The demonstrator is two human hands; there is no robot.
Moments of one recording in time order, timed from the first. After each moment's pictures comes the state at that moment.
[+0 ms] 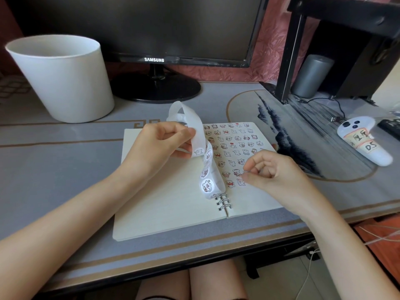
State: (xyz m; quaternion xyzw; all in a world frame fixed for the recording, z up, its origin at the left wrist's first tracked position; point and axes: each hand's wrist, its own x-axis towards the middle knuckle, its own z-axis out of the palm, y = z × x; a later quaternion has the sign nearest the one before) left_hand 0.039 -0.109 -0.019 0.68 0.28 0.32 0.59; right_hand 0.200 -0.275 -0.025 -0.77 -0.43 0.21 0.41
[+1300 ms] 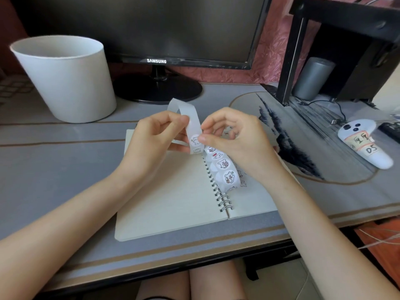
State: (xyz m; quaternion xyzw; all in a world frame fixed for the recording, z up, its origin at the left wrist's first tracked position) left_hand 0.035 -0.114 -0.007 0.67 0.25 0.38 0.59; right_hand 0.169 -0.207 0.010 -0.64 -0.56 0.15 0.50
